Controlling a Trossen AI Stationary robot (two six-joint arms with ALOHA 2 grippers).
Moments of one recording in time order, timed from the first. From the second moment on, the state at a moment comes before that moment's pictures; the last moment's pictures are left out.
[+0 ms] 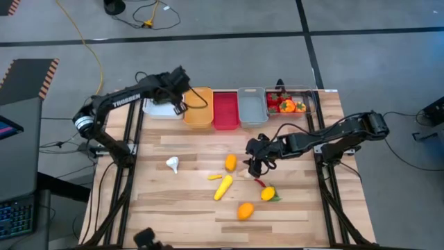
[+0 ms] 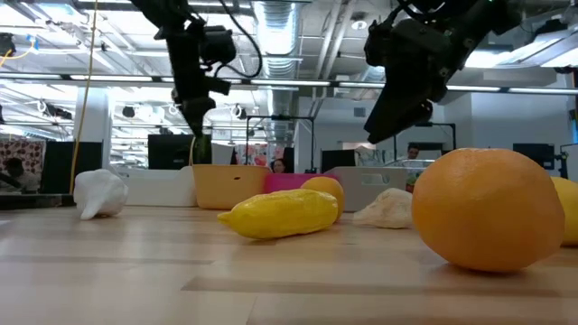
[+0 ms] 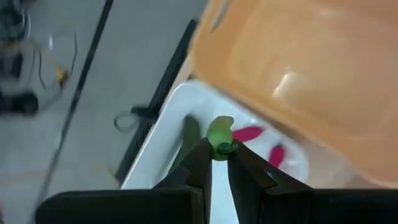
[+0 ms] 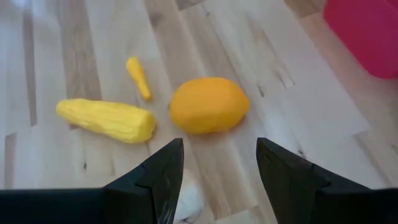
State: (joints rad) left arm 0.71 1.54 1.27 -0.87 -0.35 0.26; right arm 0.13 1.41 0.85 -0.27 0.18 0.45
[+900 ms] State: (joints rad) left arm 0.82 1.54 1.19 -0.88 -0.31 0.13; right arm 0.38 1.41 0.85 -0.31 0.09 0.49
